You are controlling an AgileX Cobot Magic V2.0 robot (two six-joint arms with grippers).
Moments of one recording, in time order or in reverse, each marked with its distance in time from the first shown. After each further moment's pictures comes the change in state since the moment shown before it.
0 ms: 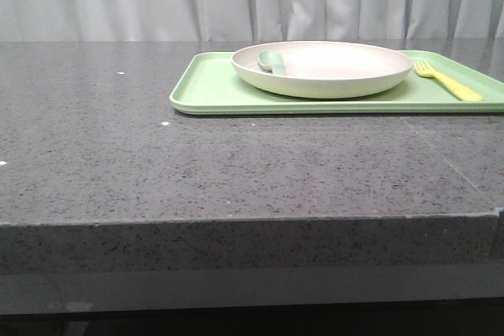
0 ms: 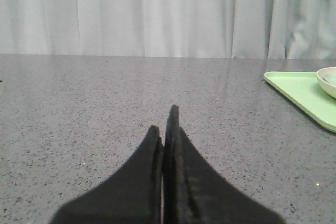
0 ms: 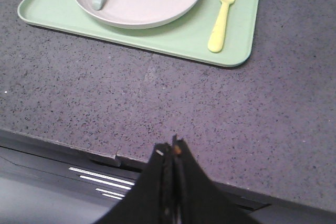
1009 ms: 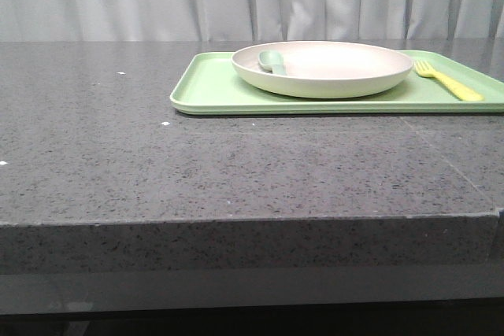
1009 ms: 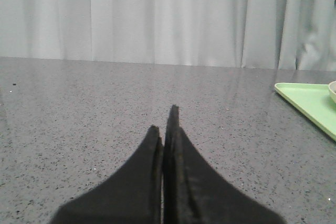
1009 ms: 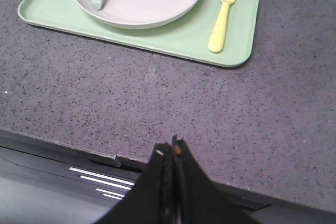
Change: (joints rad) left arm 0.041 0.000 0.000 -0.018 -0.020 0.000; right arm 0.000 0.000 0.000 0.000 0.000 0.000
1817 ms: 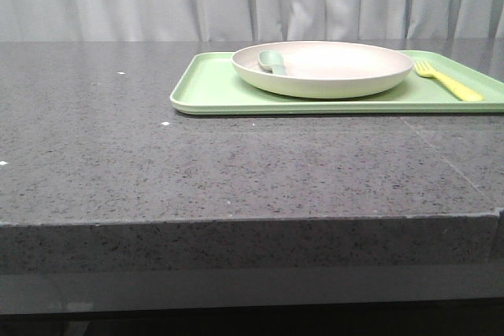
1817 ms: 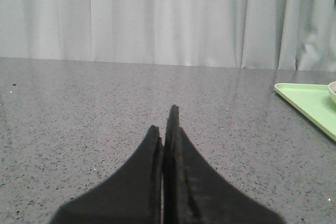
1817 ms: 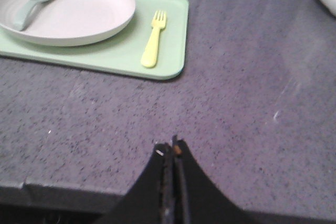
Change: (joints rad) left arm 0.000 0.000 0.000 0.000 0.000 0.000; right arm -0.309 -0.400 0.506 0.067 -0.417 -0.204
